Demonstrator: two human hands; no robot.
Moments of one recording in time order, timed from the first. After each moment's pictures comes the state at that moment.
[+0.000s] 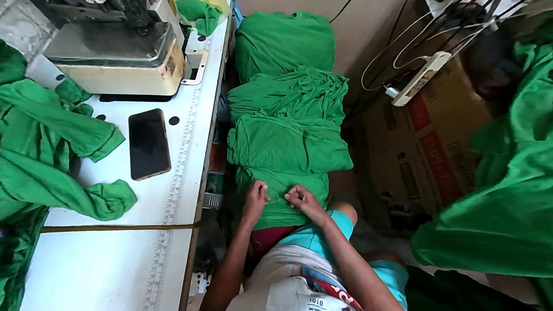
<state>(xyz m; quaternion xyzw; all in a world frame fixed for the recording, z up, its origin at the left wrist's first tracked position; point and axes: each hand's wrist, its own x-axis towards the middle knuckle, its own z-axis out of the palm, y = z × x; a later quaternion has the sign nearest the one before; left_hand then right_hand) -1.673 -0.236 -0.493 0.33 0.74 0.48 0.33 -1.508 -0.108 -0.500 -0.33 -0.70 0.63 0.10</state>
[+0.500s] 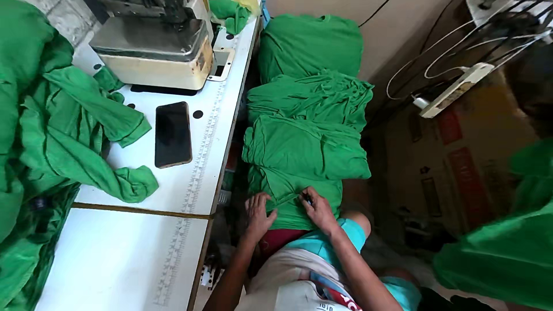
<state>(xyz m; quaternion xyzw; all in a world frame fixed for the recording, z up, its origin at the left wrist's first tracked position) -1.659 -0.285 -0.505 0.42 0.83 0.31 0.19 -1.514 -0.115 -0.491 -0.33 -0.85 0.41 0.08</state>
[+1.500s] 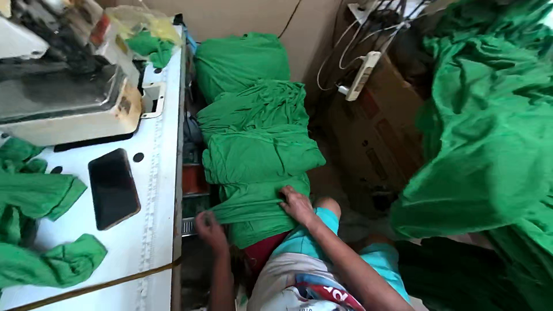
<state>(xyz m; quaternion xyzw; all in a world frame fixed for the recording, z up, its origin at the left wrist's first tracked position) -1.688 -0.280 -0.496 0.15 0.80 0.57 0.08 -1.506 -0.095 -0.473 -0.44 -0.83 0.32 -0.07</state>
